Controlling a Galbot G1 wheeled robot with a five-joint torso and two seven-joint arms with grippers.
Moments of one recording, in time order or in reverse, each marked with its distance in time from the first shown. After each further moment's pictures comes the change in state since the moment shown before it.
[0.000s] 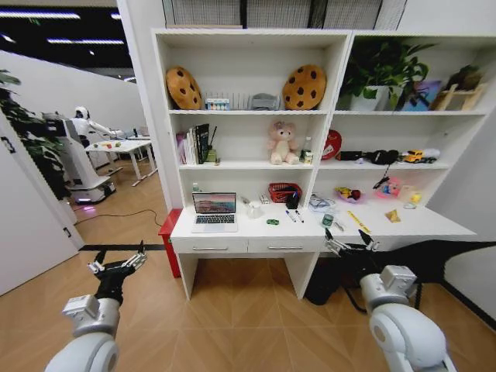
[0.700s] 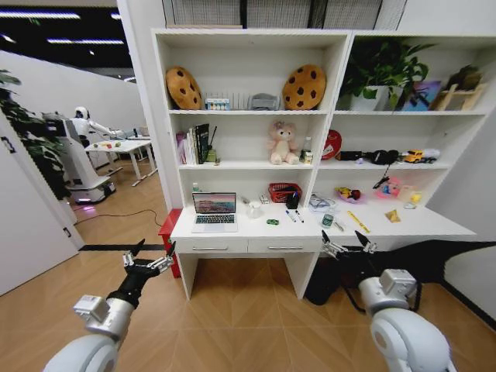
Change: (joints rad) left arm 0.021 0.065 0.030 -0.037 -0.159 -0.016 0.379; right arm -0.023 0.008 -0.017 0.019 -0.030 0.022 -0.126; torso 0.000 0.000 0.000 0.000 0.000
